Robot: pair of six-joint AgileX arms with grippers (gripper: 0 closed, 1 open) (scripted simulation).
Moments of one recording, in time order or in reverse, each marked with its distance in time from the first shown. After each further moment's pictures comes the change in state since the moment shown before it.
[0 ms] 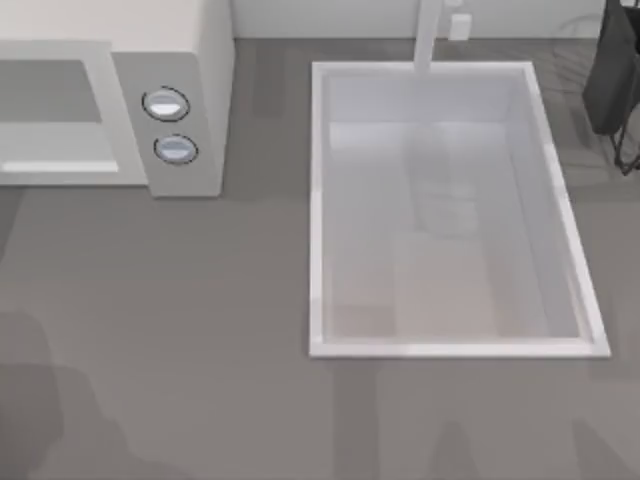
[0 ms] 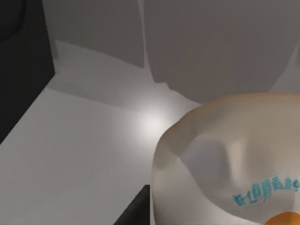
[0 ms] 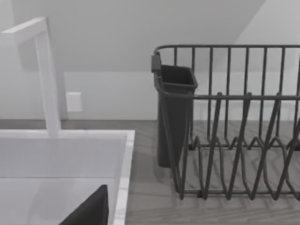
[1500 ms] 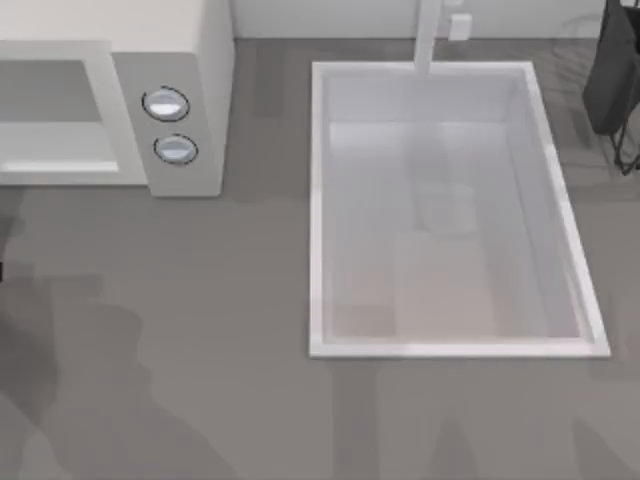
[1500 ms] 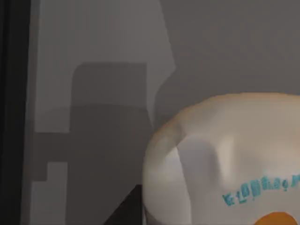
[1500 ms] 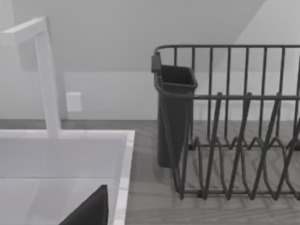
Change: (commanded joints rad) left arm -0.180 0.189 -0.039 0.789 0.084 -0.241; right arm 0.000 0.000 0.000 0.000 0.000 0.000
